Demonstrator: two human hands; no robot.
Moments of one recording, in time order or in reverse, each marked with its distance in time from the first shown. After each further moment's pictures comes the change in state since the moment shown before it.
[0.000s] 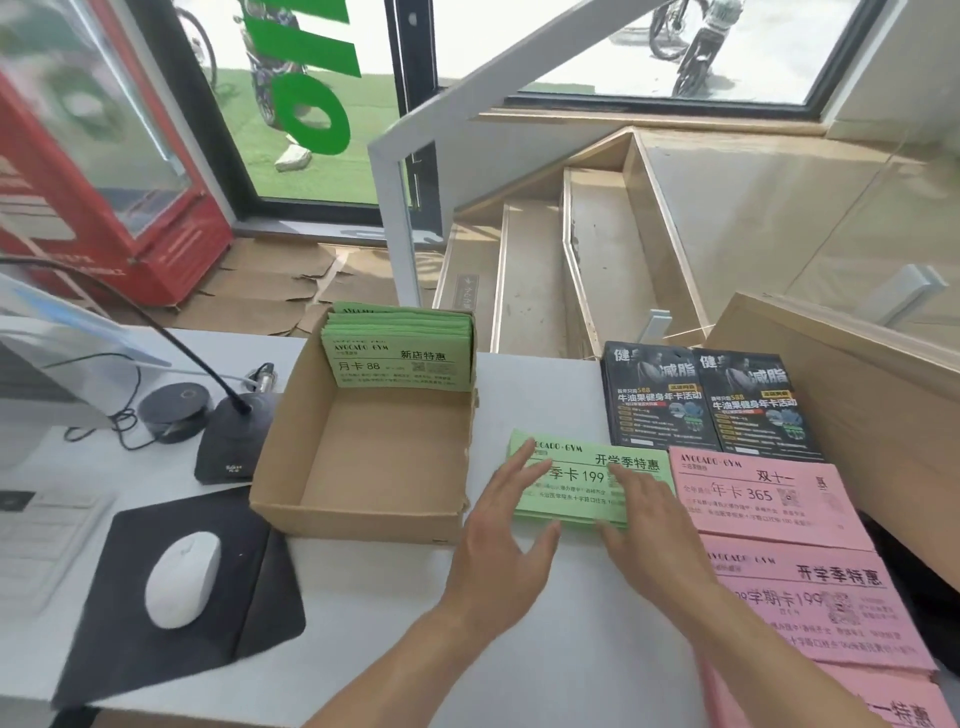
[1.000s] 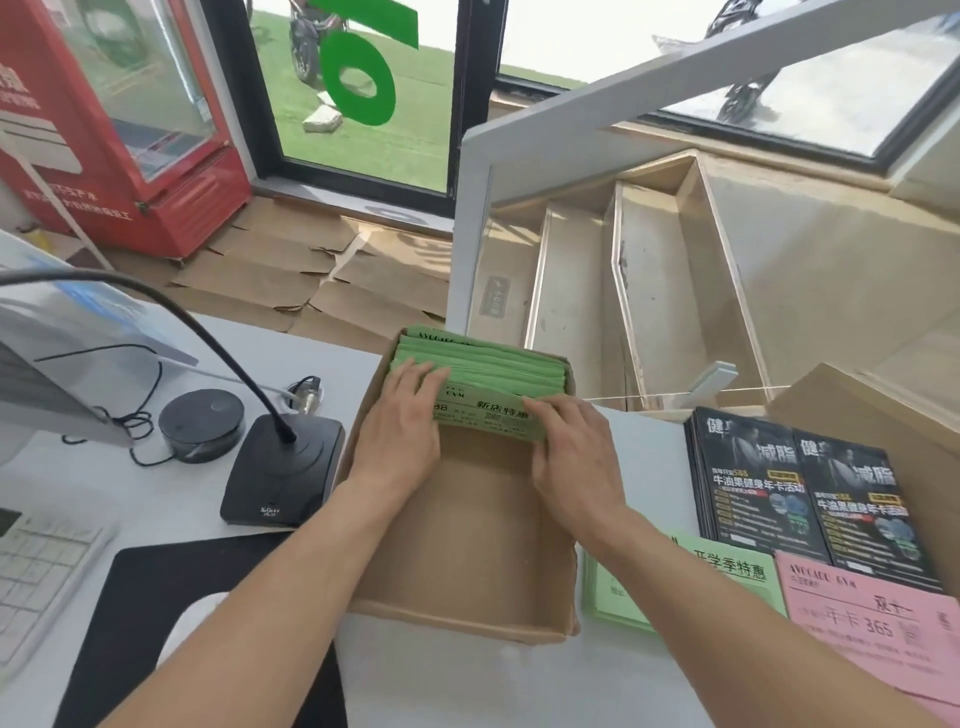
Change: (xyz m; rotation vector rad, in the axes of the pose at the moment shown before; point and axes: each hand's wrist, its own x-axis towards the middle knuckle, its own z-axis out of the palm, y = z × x) left_hand 0.161 -0.152 -0.168 0.671 0.084 -0.088; right_hand 0.159 -0.182 0.041 -0.010 0.284 -0.360
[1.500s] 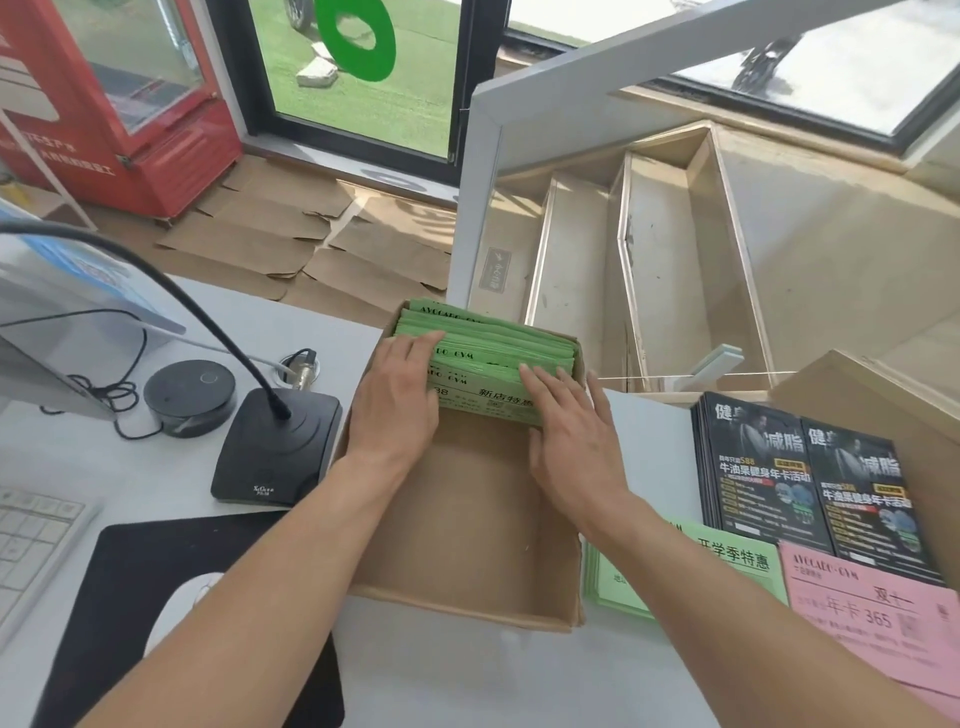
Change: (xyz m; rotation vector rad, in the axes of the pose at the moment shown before) left_hand 0.006 0.000 -0.006 -0.042 0.107 -0.050; right_hand 0.005 -0.004 0.004 -0.204 -0.100 -0.099
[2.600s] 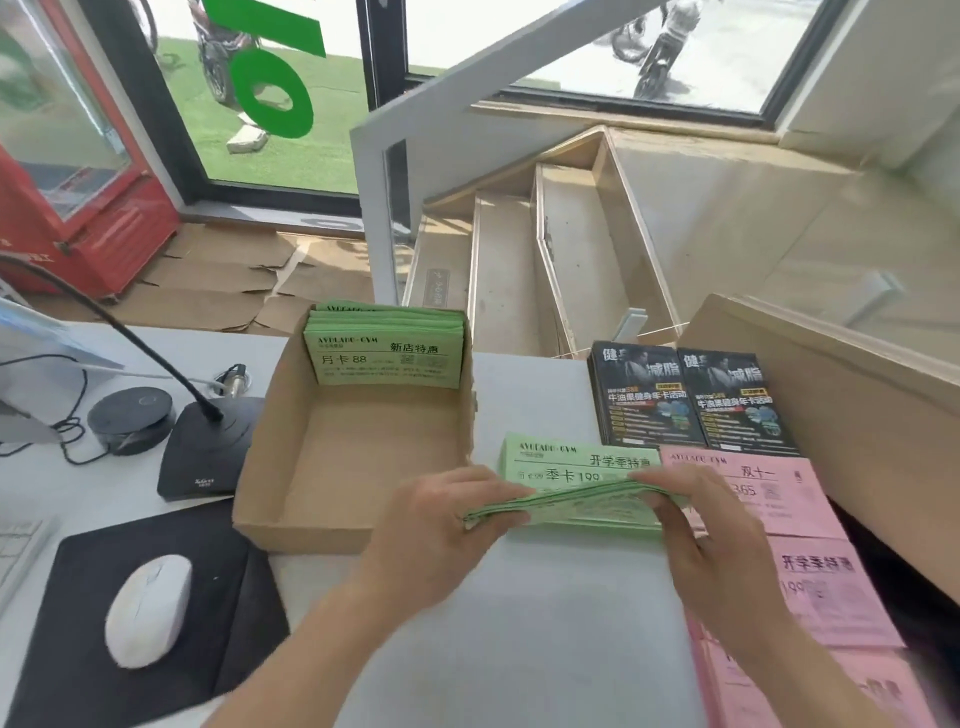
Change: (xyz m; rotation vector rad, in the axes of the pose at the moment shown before) left_hand -0.157 0.145 -0.041 -0.499 -0.357 0.371; right_hand -0.234 0.092 -0.127 0.571 0.391 0.158
